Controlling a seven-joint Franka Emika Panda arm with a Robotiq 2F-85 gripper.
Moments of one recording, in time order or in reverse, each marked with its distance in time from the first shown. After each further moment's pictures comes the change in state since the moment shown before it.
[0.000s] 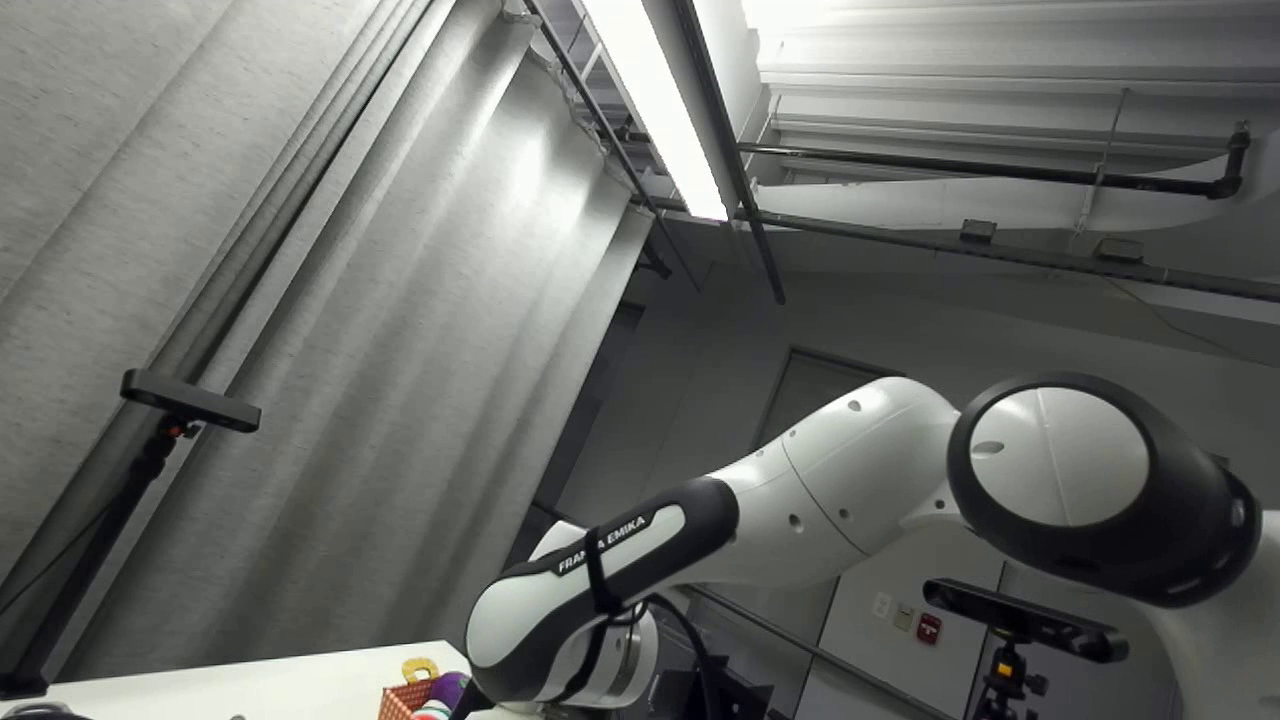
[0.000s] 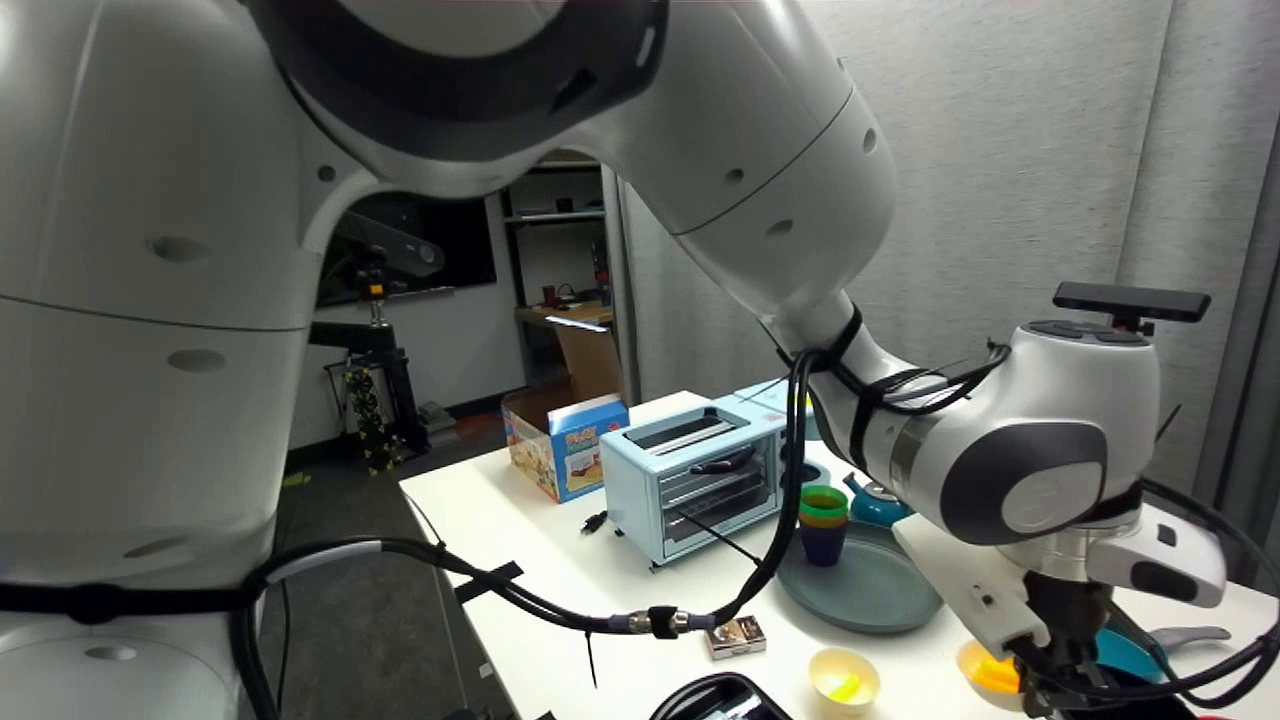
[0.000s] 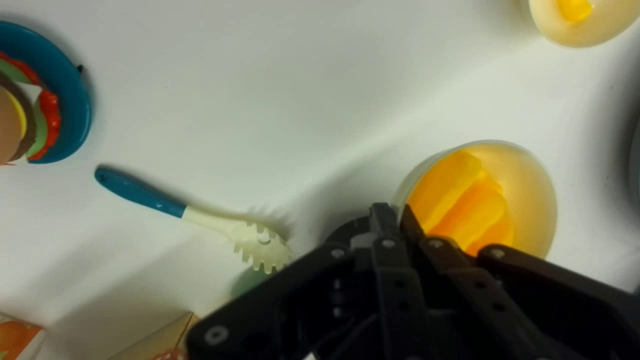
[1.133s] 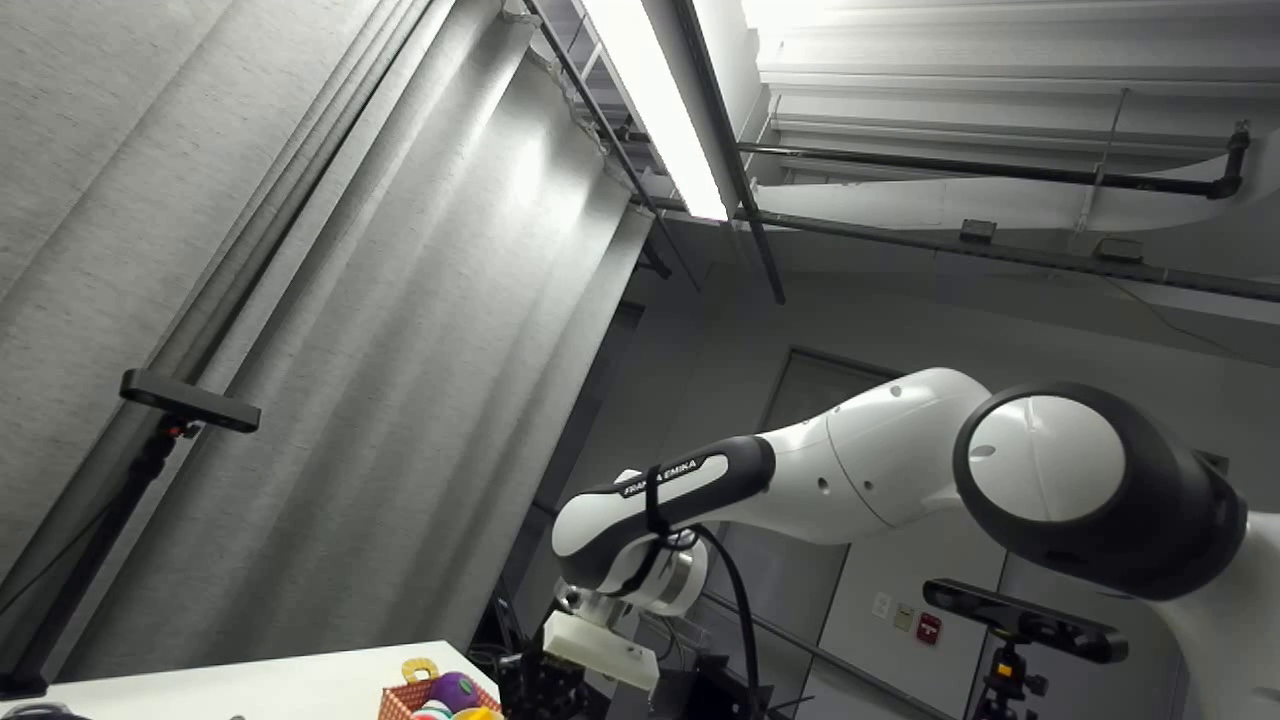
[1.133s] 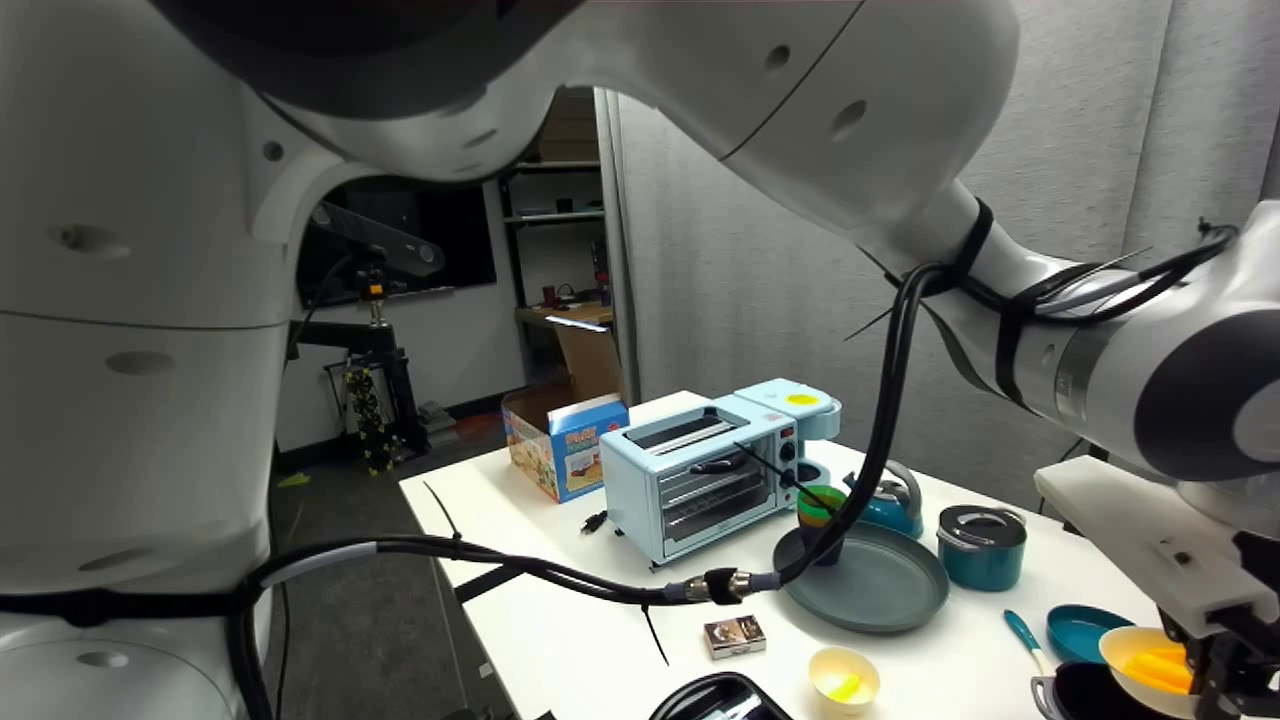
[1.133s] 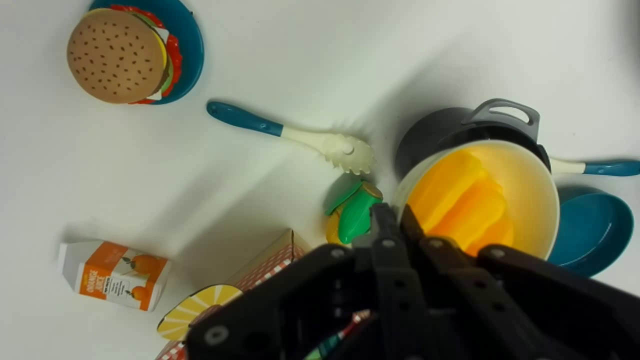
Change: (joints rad) arm -0.103 -0.031 -0.066 0.183 0.025 -0.232 -0.007
